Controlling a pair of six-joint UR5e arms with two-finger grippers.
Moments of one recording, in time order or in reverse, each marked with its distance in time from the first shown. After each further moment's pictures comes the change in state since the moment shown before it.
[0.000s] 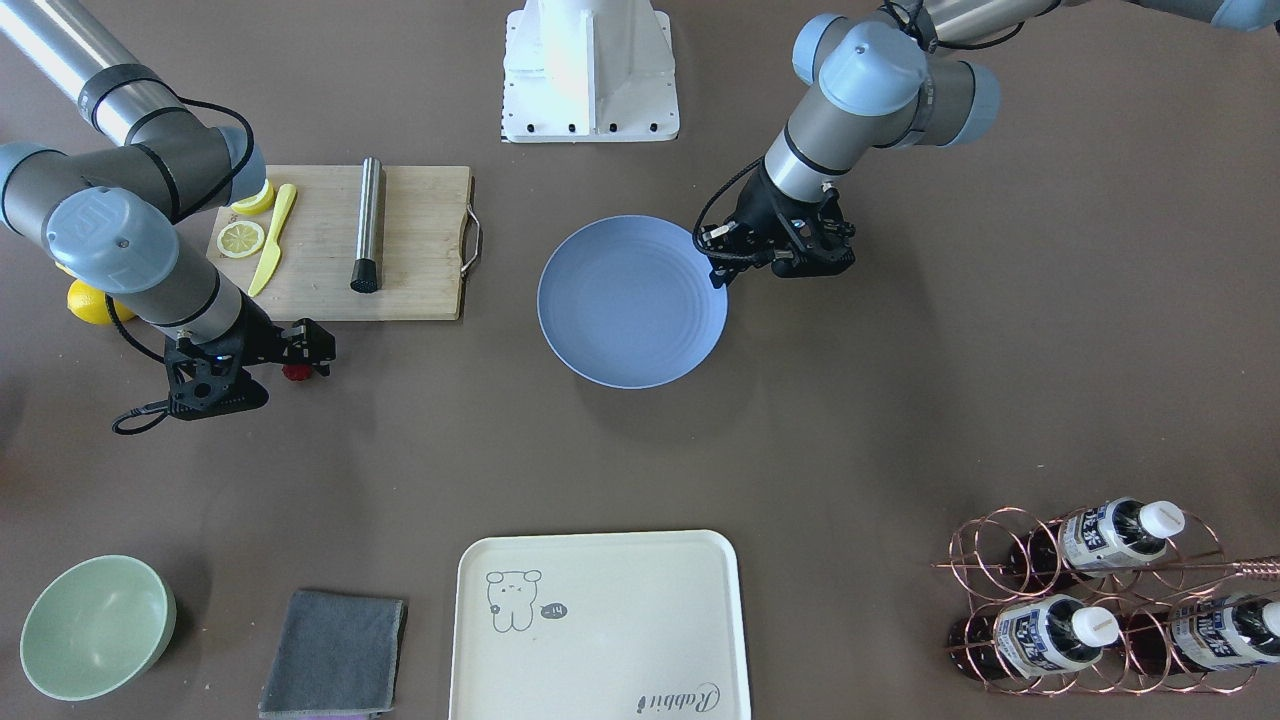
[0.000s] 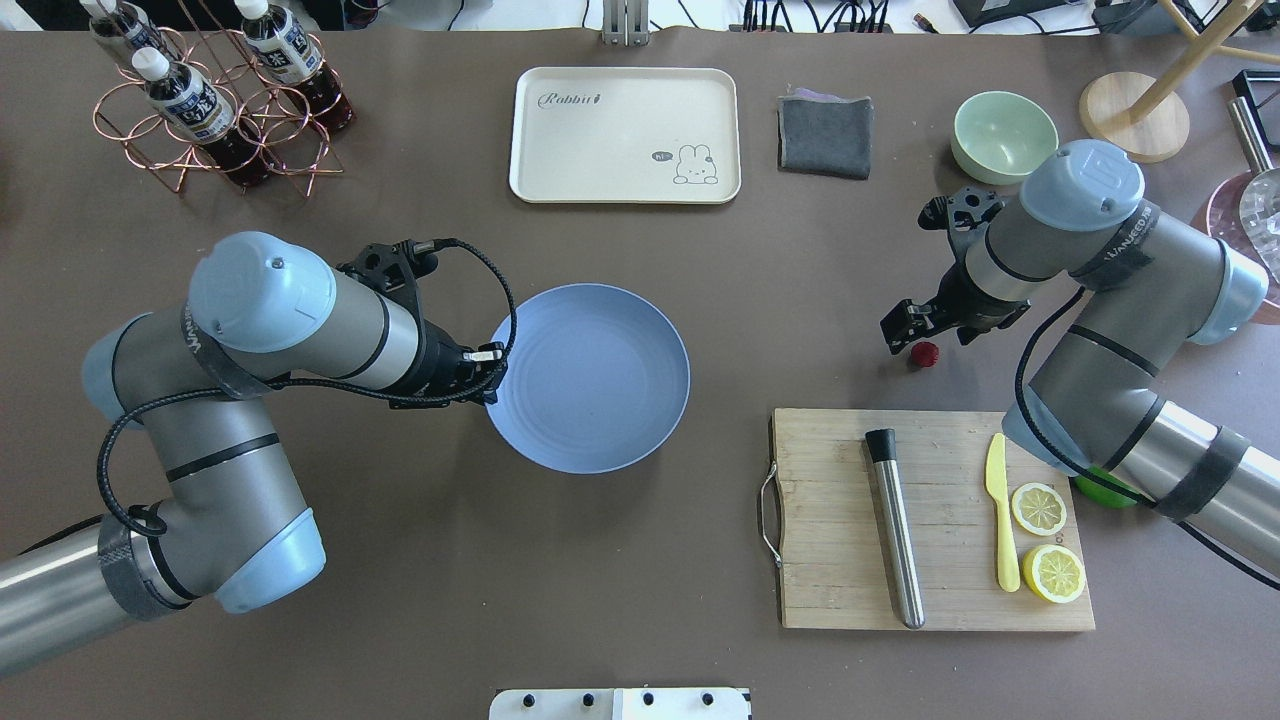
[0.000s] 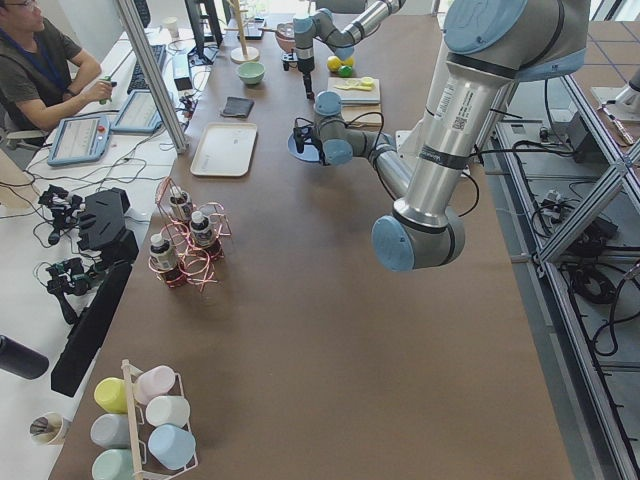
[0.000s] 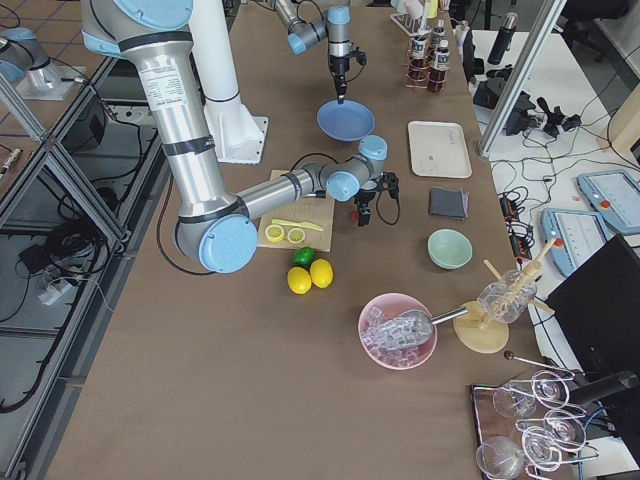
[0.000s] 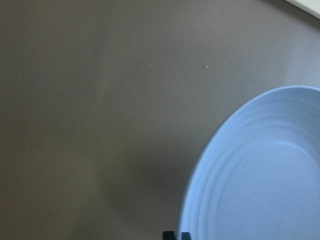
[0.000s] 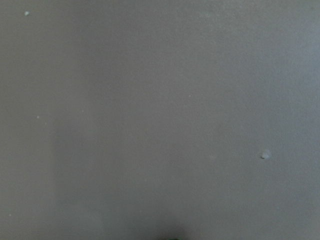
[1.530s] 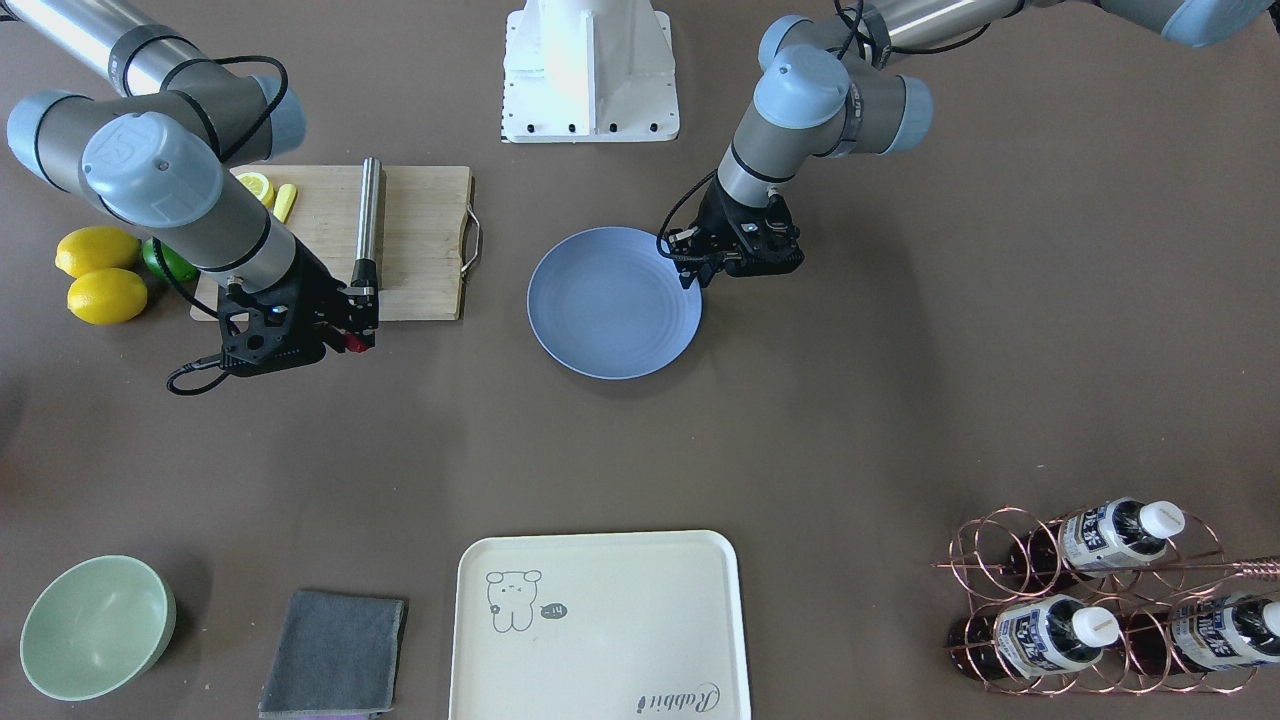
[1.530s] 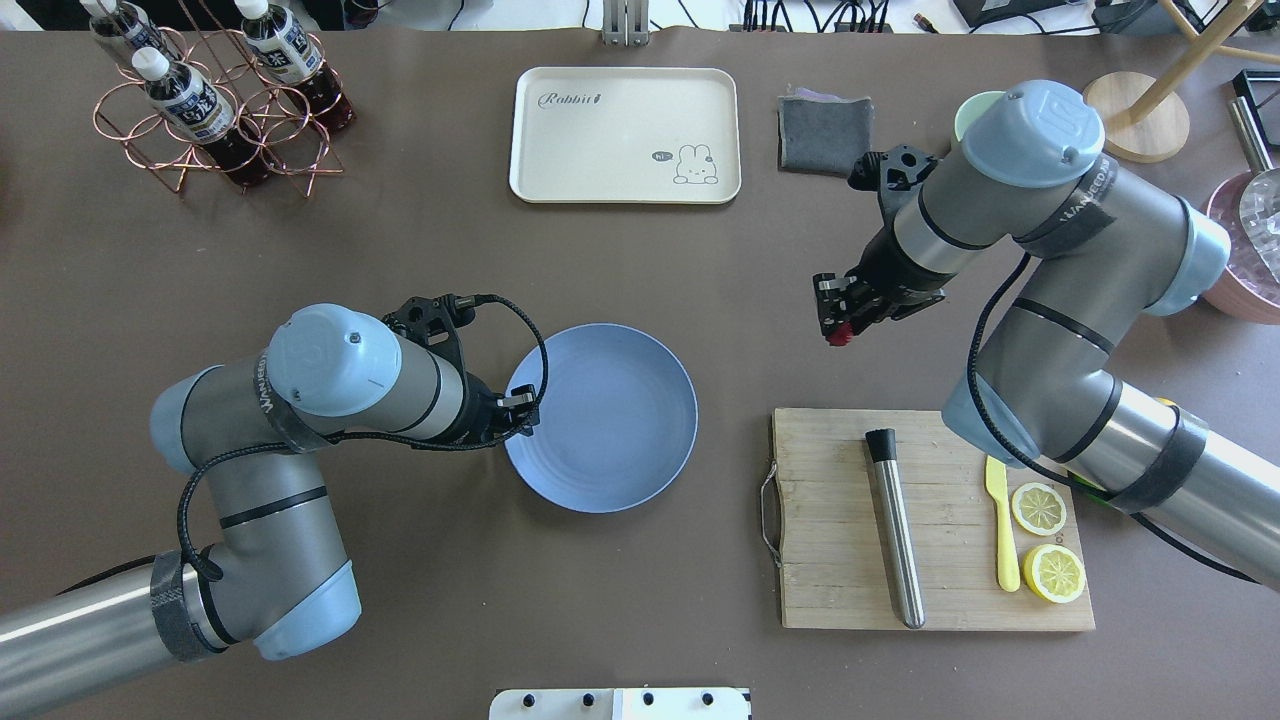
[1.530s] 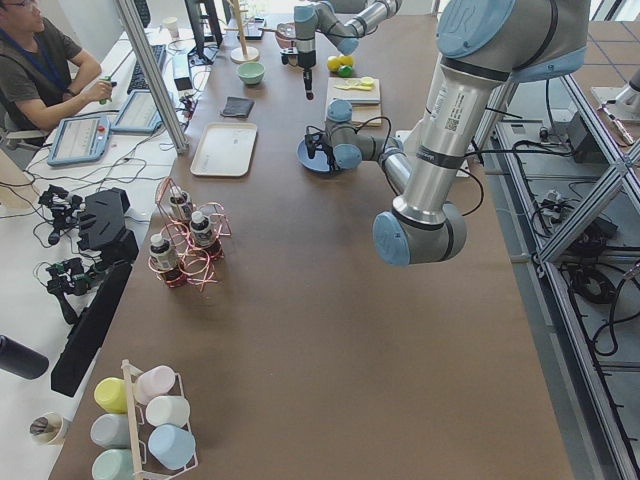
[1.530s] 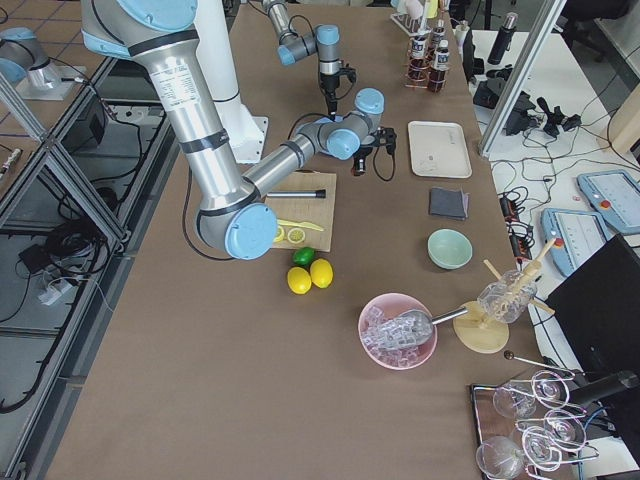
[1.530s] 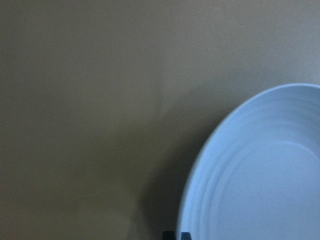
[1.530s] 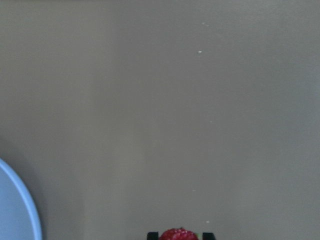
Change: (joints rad) left arm 0.080 -0.023 0.057 -0.002 0.093 -0.026; right arm -0.039 0.148 0.147 -0.117 0.043 0.196
